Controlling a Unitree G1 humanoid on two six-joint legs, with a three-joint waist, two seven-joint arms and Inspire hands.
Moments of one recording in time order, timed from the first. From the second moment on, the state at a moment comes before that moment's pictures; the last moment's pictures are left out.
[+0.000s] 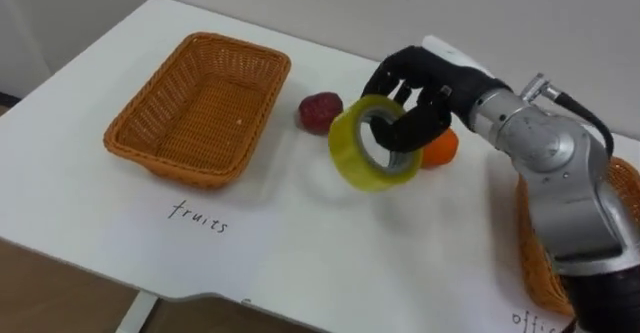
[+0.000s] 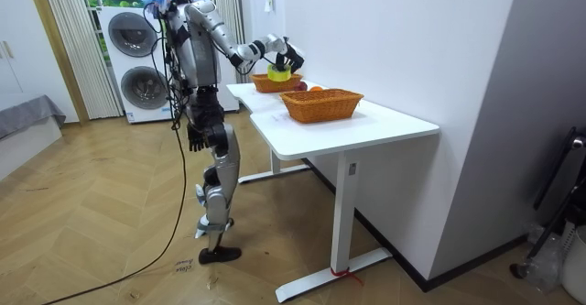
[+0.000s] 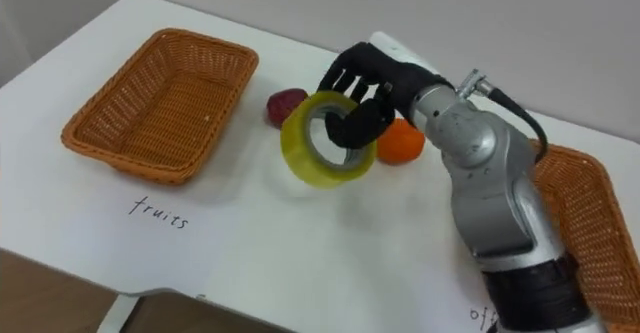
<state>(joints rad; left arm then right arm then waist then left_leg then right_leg) 0.21 0.23 0.19 1.09 0.07 0.21 0.17 -0.38 -0.38 0.10 -0.17 -0.48 0.38 0.52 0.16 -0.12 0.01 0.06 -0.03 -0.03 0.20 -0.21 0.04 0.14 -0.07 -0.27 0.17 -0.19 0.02</state>
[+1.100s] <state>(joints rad) 0.27 0.22 0.24 0.98 0.05 0.14 0.05 -0.21 -0.54 -0.24 -0.09 -0.33 0.28 0.25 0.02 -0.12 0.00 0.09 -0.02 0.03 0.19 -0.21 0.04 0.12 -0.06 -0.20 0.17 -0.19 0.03</state>
